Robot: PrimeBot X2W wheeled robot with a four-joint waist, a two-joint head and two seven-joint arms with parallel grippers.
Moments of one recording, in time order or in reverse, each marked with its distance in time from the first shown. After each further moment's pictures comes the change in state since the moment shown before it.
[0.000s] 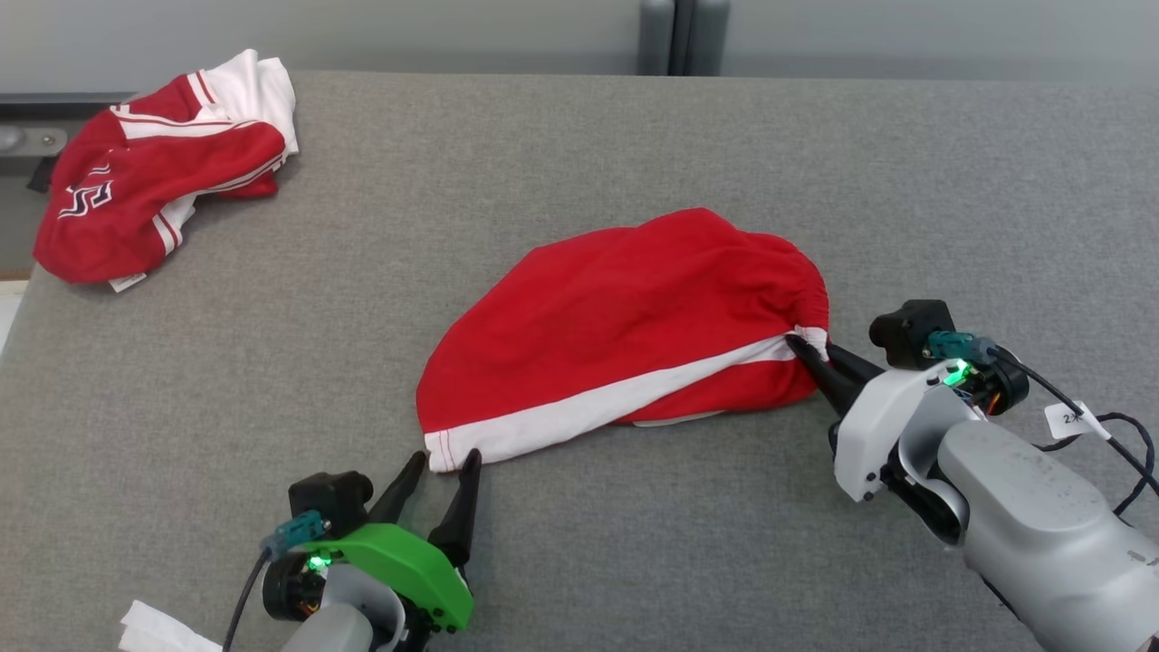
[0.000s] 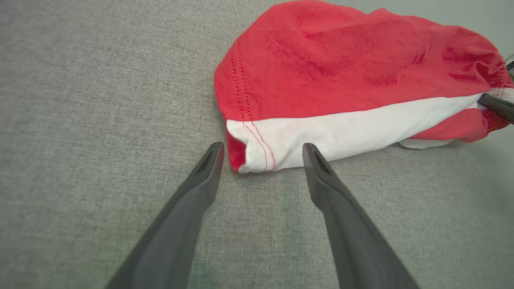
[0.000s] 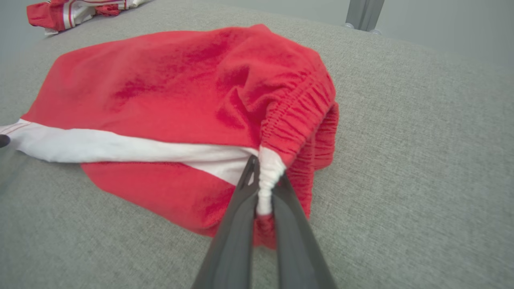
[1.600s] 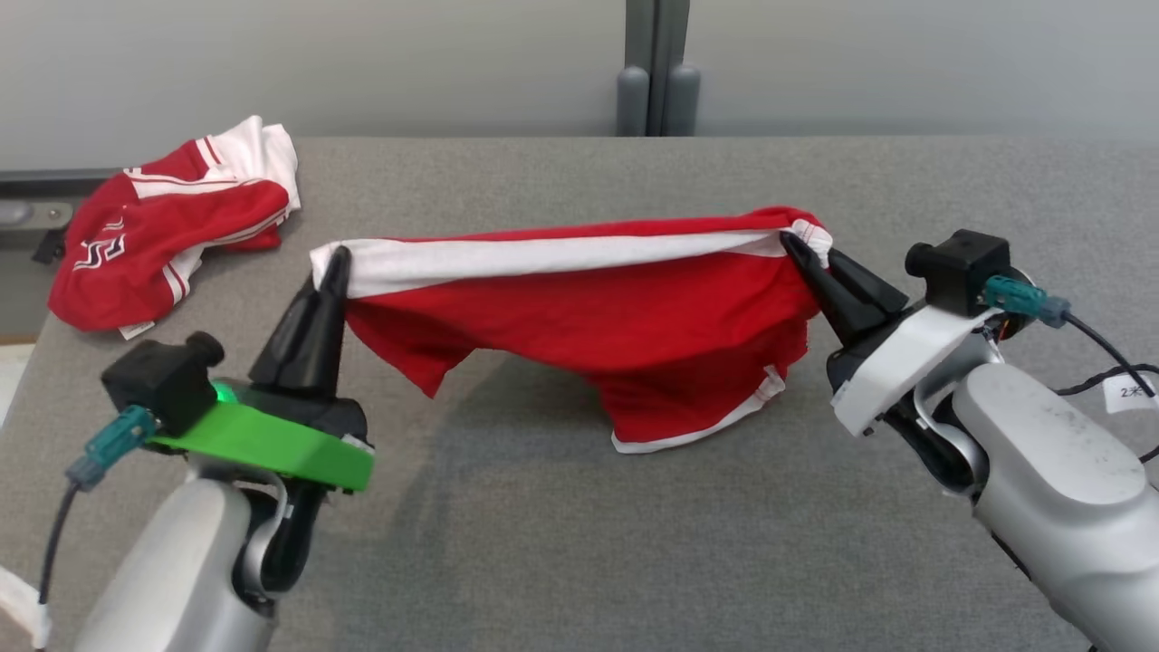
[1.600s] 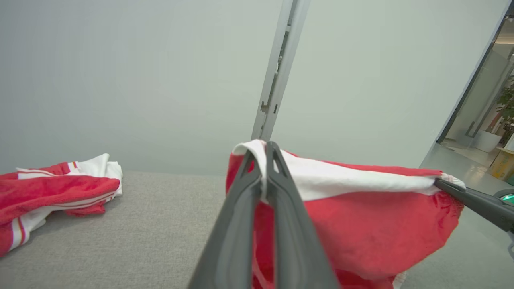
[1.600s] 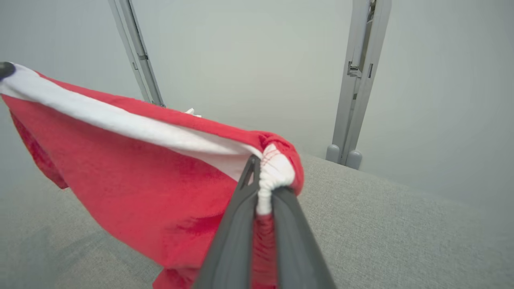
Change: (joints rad) left arm -0.088 0.179 0.108 -0.418 0.011 0.000 -0.047; right arm 0.000 -0.037 -0.122 -0.244 -0.016 0.000 -0.081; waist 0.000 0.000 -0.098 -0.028
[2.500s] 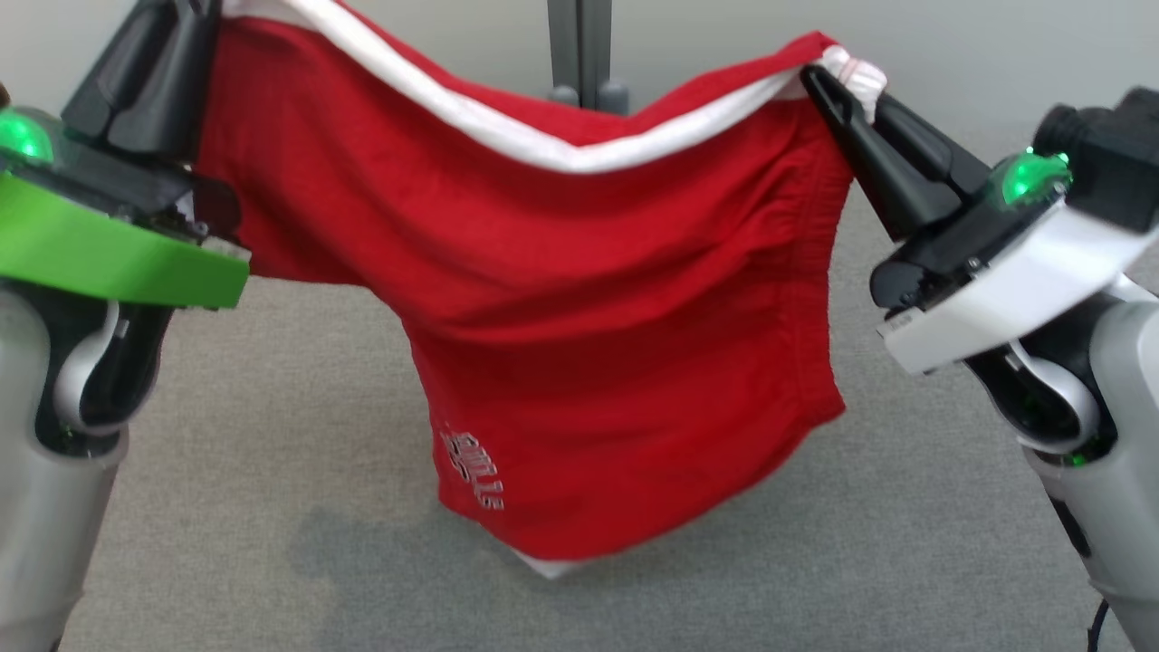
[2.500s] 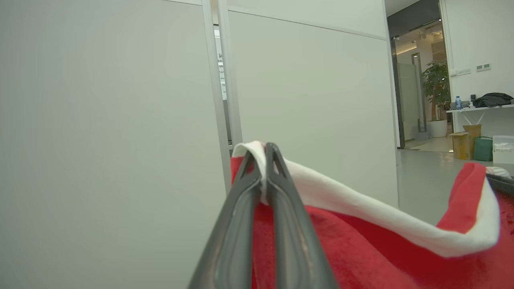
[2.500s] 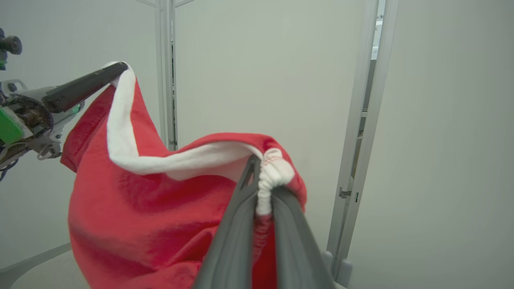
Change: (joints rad) left arm -0.301 0.187 0.079 -0.351 0.003 0.032 0.262; right arm 0.099 0.025 -0.378 -0.756 -0.085 0.000 0.430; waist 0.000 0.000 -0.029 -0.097
